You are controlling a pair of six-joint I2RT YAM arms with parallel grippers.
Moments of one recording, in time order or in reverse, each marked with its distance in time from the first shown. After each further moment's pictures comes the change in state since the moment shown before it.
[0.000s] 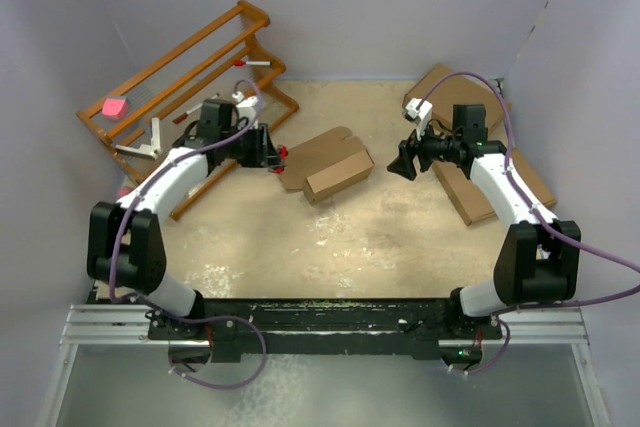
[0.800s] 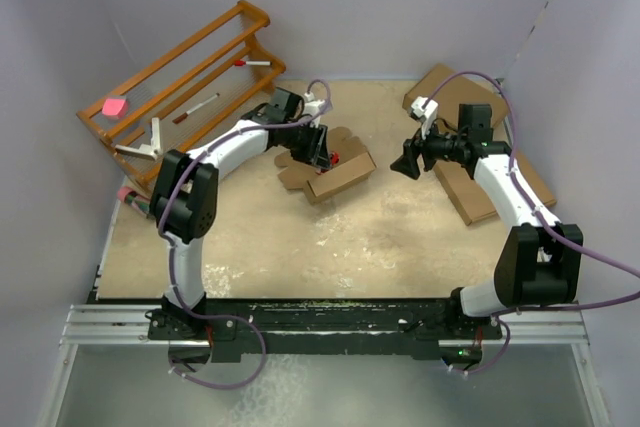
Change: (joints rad) left arm -0.252 0.500 0.461 -0.093 0.080 0.065; right arm -0.026 -0.013 0.000 -0.005 -0.025 -0.003
